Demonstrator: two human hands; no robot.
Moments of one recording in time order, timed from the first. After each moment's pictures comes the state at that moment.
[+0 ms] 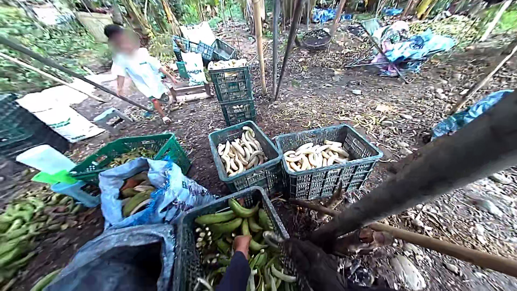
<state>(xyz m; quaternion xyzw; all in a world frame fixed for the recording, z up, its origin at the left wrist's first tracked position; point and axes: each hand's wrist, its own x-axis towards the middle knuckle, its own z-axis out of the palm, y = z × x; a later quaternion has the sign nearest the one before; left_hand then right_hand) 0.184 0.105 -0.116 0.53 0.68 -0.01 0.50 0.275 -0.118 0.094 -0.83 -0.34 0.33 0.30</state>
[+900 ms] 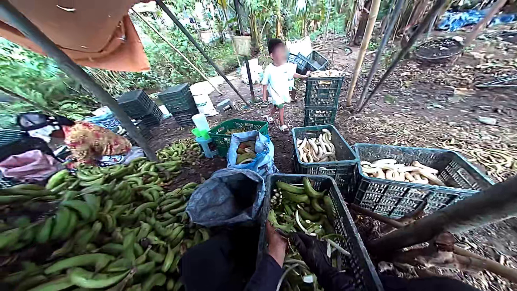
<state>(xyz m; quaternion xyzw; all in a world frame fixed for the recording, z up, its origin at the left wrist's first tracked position) 0.021 -0.001 0.049 0.09 0.53 0.52 0.67 0.115 -0.083 0.038 -0.72 -0.53 0.38 0.26</state>
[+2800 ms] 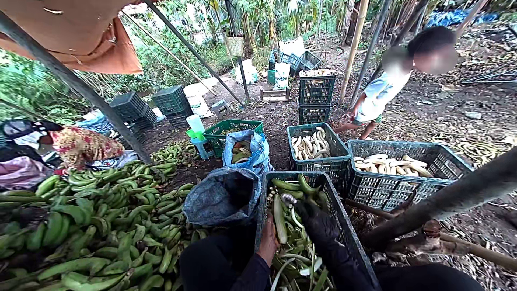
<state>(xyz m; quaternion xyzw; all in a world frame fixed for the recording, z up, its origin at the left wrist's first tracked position) 0.002 -0.011 0.071 0.27 0.51 0.40 0.71 0.138 -0.064 0.100 -0.80 -0.47 0.24 0.28</state>
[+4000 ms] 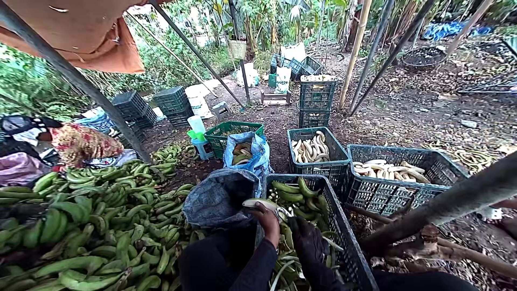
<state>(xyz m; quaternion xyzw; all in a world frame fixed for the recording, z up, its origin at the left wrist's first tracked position) 0.031 0.026 0.072 0.34 0.57 0.63 0.41 0.088 -0.081 0.077 -0.82 -0.44 0.18 0.31</state>
